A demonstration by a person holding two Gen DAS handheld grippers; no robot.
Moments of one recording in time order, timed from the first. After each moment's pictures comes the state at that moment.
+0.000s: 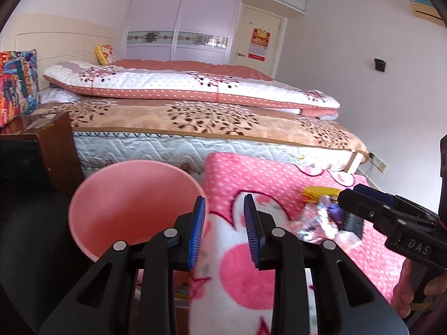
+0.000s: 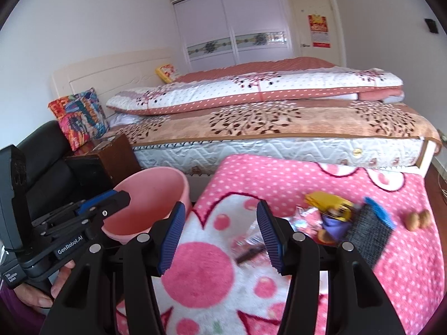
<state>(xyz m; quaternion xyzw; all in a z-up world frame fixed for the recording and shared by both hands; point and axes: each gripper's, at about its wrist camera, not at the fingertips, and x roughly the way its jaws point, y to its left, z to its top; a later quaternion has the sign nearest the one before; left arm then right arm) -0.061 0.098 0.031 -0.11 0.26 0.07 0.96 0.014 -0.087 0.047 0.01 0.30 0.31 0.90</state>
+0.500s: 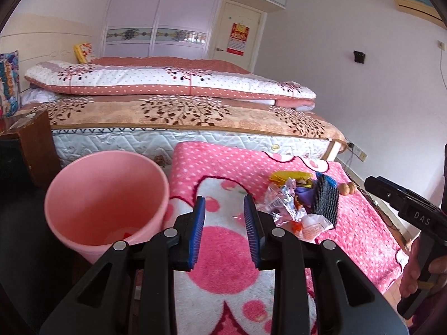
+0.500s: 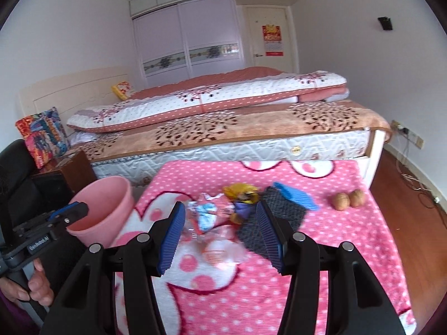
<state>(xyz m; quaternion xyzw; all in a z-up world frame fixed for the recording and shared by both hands) -0.067 0.063 0.022 -0.10 0.27 0.01 0.96 -0.008 -0.191 0.044 0.02 0.27 0.19 0.94</state>
